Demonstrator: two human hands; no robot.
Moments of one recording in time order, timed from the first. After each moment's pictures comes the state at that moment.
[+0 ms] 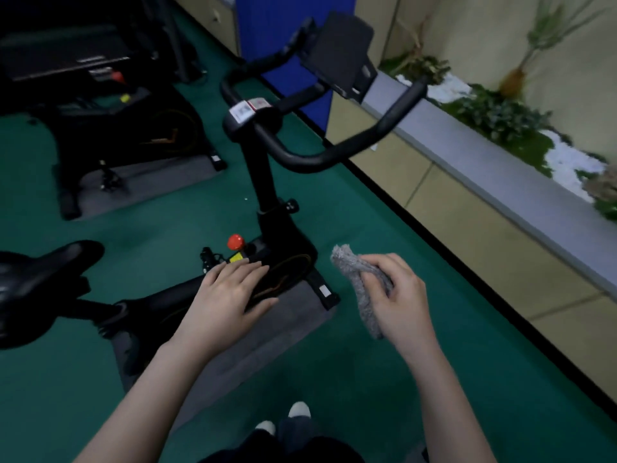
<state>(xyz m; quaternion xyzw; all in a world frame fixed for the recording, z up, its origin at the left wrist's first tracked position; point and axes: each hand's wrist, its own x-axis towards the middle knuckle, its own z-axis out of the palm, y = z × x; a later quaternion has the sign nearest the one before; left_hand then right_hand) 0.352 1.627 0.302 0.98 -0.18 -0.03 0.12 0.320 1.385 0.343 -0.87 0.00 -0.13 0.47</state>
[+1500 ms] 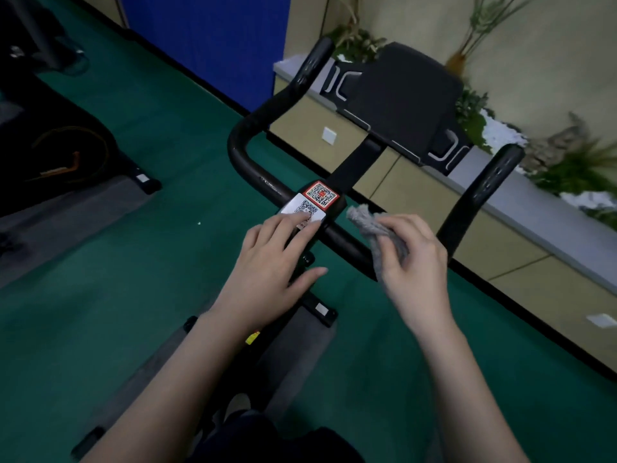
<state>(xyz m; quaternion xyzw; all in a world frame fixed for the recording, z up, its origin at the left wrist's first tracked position) 0.691 1.717 0.326 0.89 -0.41 0.03 0.22 0.605 1.547 0.376 -0.91 0.17 -0.25 0.28</state>
